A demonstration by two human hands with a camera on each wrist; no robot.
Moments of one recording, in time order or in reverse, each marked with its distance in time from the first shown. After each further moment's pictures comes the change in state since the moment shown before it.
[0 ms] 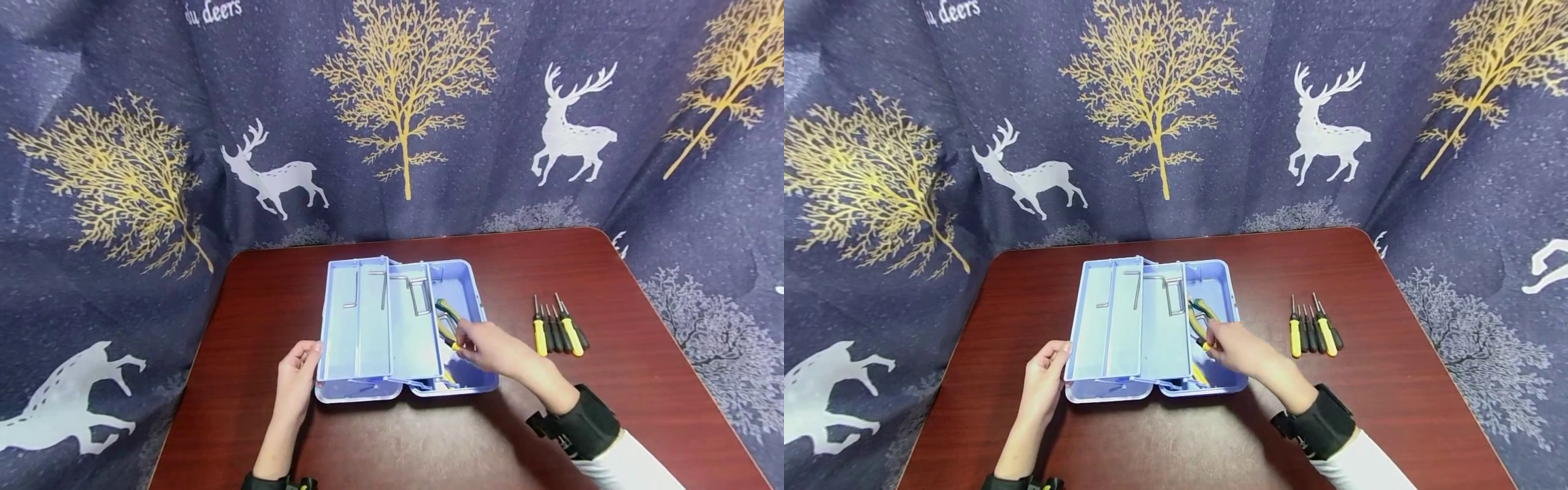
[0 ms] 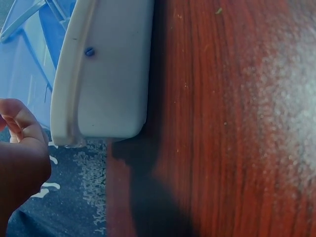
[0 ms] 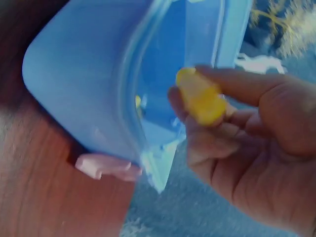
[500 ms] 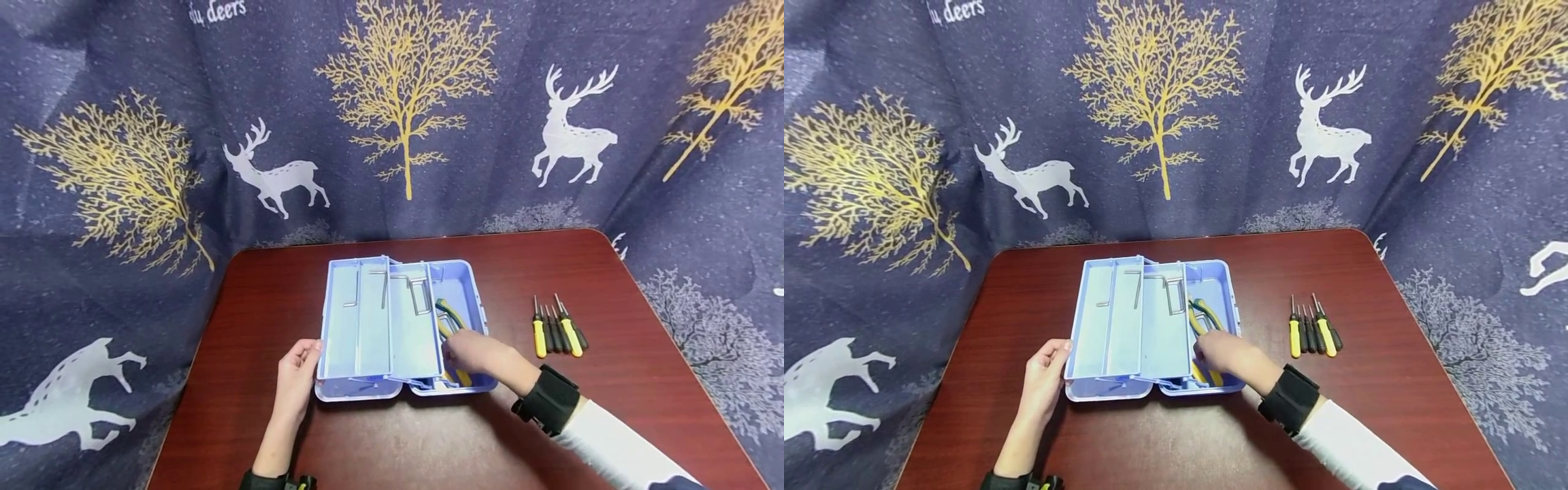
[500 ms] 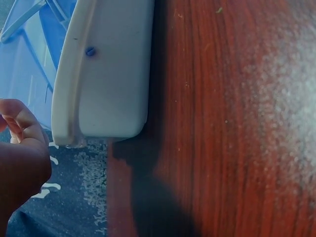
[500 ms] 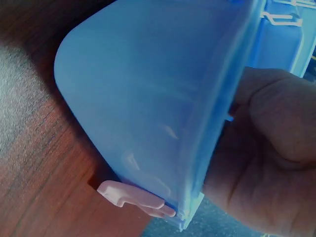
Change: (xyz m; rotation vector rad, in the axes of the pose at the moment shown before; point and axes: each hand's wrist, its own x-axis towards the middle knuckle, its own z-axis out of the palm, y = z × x) left_hand 0.002 -0.002 -0.003 0.014 -0.007 -0.022; right_hand 0.028 -0.007 0.024 -0.259 -0.263 -0.069
